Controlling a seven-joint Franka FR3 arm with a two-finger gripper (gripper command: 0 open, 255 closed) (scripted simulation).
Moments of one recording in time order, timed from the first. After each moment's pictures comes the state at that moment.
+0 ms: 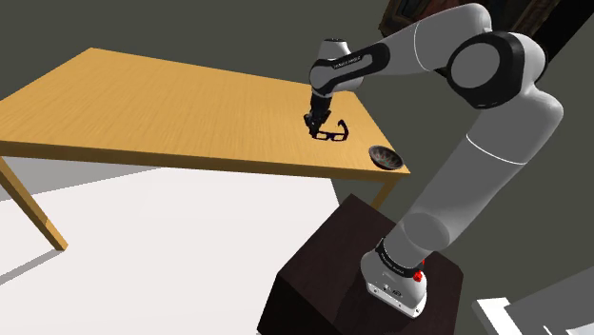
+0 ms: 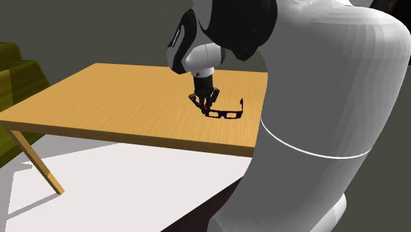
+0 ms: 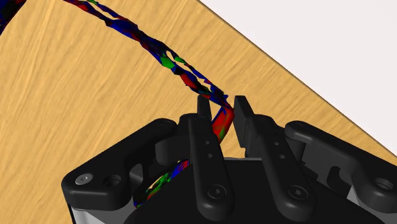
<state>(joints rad) -0.13 0.05 -0.22 -2.17 -0.07 2.18 -0.14</state>
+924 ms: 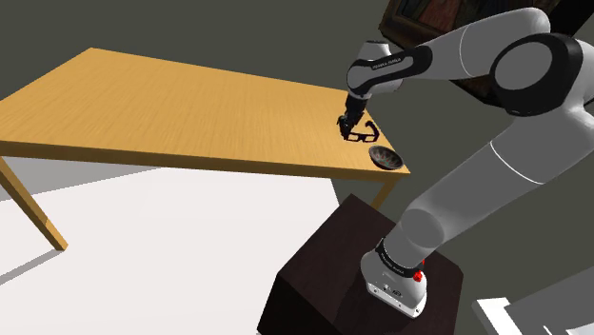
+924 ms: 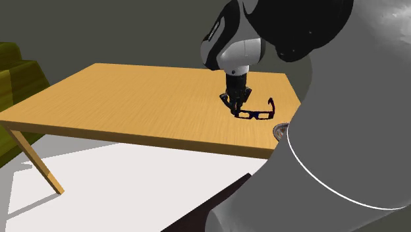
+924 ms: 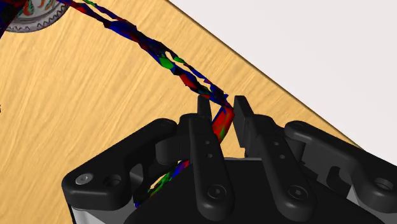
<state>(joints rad) -0.24 -0.17 -0.33 -2.34 -0.16 2.16 -0.30</state>
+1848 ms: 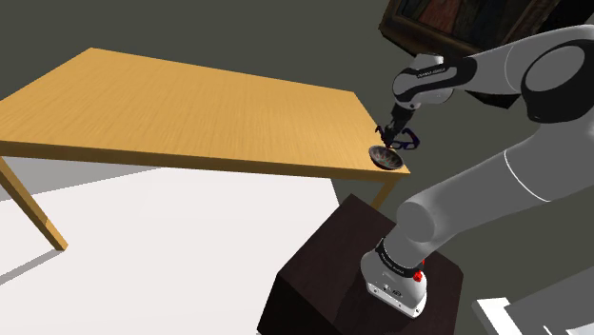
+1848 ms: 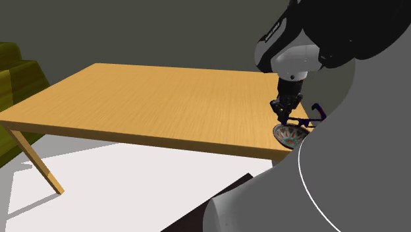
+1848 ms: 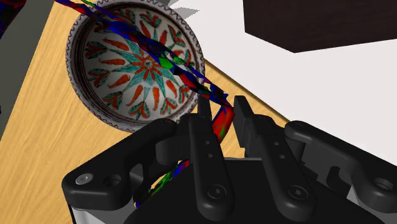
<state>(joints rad) -0.41 -0.32 -0.54 -2.44 -0.29 2.16 -0.59</state>
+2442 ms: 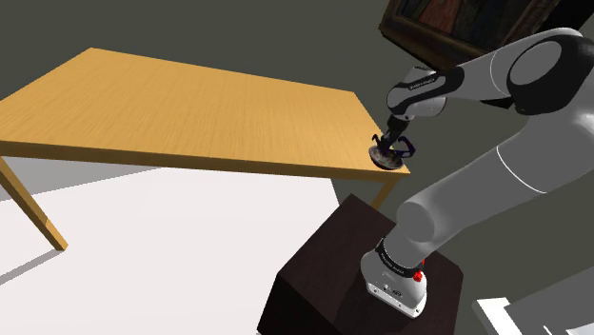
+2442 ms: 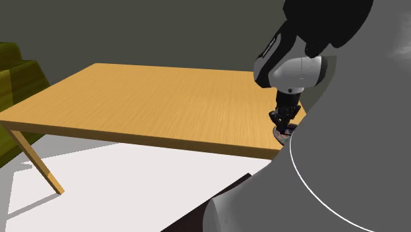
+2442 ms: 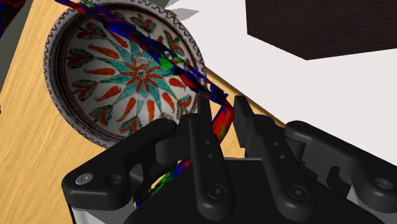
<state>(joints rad) -0.41 -0.24 -0.57 -2.50 -0.28 2.29 -0.61</state>
